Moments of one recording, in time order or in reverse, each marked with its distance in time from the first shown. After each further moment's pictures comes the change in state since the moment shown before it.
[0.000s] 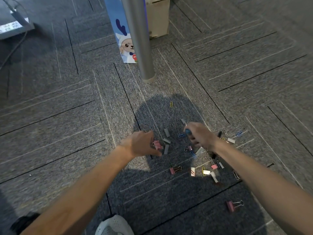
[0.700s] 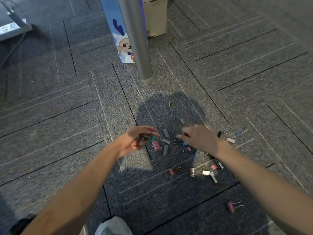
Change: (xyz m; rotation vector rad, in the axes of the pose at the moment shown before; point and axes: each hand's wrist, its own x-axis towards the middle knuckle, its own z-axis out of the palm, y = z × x) left_hand 0.002 -0.020 -0.009 -1.589 -0.182 -0.056; right_hand 0.000 0.009 -0.003 -1.018 0.101 -0.321
